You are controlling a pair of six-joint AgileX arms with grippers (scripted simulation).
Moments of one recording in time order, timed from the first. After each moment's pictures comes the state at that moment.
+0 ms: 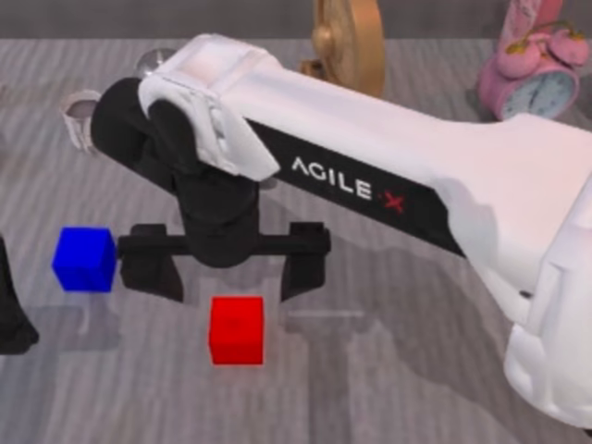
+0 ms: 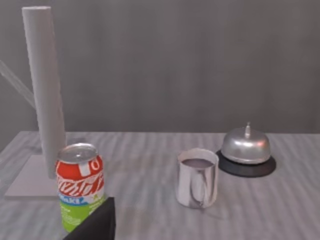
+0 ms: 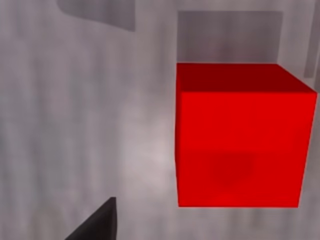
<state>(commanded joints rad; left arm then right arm) 0.00 0.00 0.00 0.00 0.00 0.00 0.94 2.45 2.30 -1.40 0.03 0.96</state>
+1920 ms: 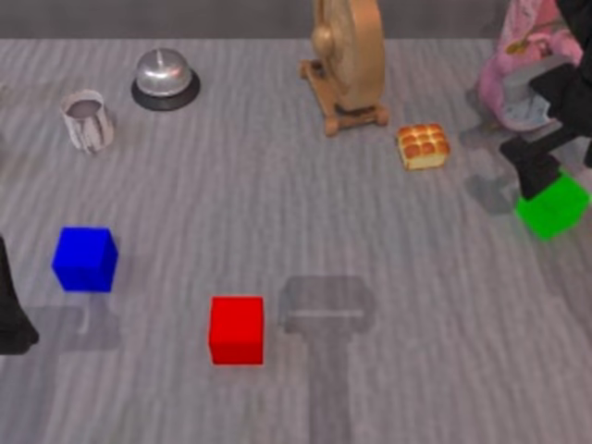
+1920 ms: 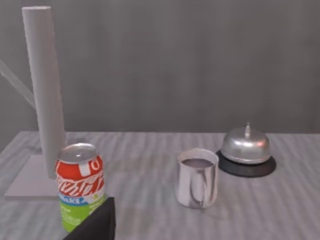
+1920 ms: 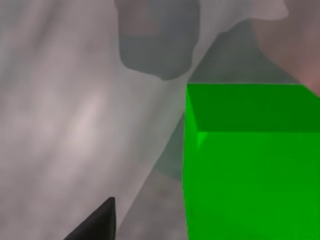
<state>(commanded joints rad) 0.00 0.00 0.00 0.00 0.00 0.00 0.09 2.27 1.87 -1.17 0.00 -0.42</state>
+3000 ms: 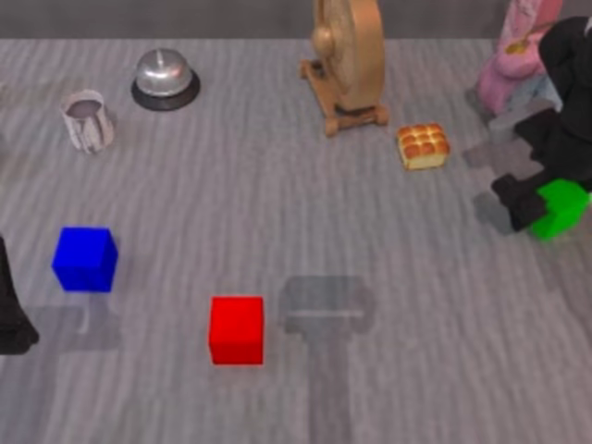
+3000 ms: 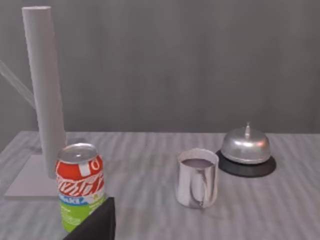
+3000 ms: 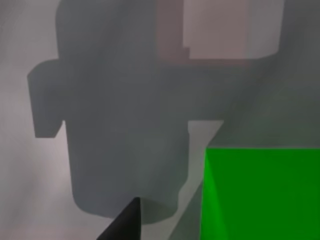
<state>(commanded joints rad) 0.00 0.00 0.00 0.00 0.00 0.00 0.09 2.34 1.70 -0.94 0.00 -0.42</state>
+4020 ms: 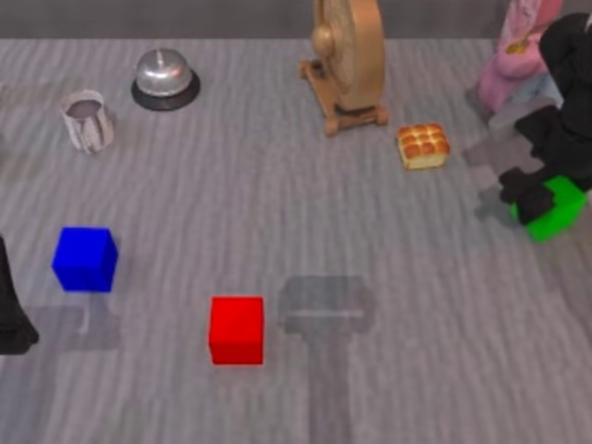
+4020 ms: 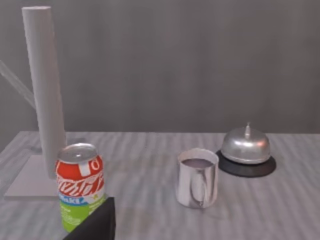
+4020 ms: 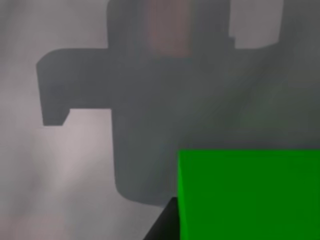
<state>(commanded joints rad) 0.00 0.00 0.00 0.00 0.00 0.00 0.10 2.31 1.72 -0.97 0.00 -0.42</state>
